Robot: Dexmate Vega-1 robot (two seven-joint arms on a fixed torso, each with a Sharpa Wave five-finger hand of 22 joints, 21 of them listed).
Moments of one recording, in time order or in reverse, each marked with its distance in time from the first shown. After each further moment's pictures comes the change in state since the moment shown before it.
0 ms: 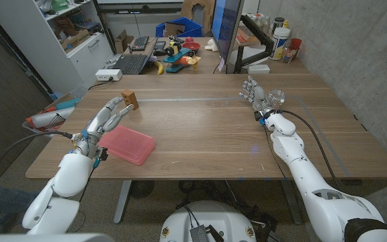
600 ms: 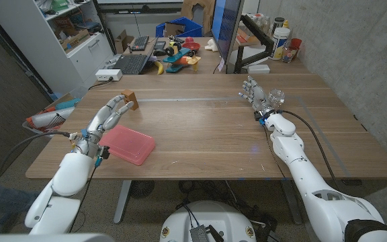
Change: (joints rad) left arm -0.016 -0.015 -0.010 0.029 -0.105 -0.060 -0.025; left_hand -0.011 0.000 -0.004 0.004 0.000 -0.005 0.006 0.000 0.000 -0.005 0.005 0.000 0.000 -0.011 0.000 0.000 0.000 0.000 -0.007 0.000 0.000; right arm -0.008 0.001 -0.002 -0.013 0.002 0.000 -0.001; right_hand 0.000 0.000 0.000 0.000 0.000 0.000 0.000 0.000 0.000 0.000 0.000 0.000 0.000 0.000 0.000 0.000 0.000 -0.004 -0.004 0.011 0.000
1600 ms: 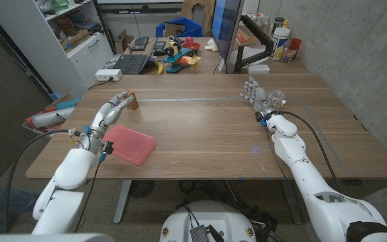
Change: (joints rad) left arm -0.062 -0.007 0.011 0.060 -0.155 -0.030 -0.065; left_hand -0.012 -0.004 -0.004 0.004 0.000 -0.013 -0.002 -0.007 -0.005 0.000 0.000 0.000 0.000 0.000 0.000 0.000 0.000 0.004 -0.004 0.000 0.000; right arm -0.012 -0.009 0.005 -0.010 0.012 0.000 0.006; right_hand 0.000 0.000 0.000 0.000 0.000 0.000 0.000 0.000 0.000 0.000 0.000 0.000 0.000 0.000 0.000 0.000 0.005 0.000 0.000 0.007 0.000
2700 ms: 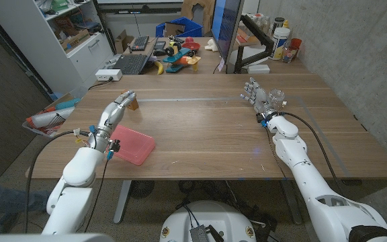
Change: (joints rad) left arm -0.067 -0.019 0.038 0.102 -0.143 -0.054 -0.039; left_hand -0.009 -0.001 -0.003 0.011 0.000 -0.002 -0.002 0.000 0.000 0.000 0.000 0.000 0.000 -0.004 -0.004 0.000 0.000 0.006 -0.005 0.004 0.000; right arm -0.022 -0.008 -0.001 -0.030 0.012 -0.012 0.000; right_hand 0.000 0.000 0.004 0.004 0.000 0.000 0.000 0.000 0.000 0.000 0.000 0.000 0.000 0.000 0.000 0.000 0.005 -0.013 0.002 0.015 0.000
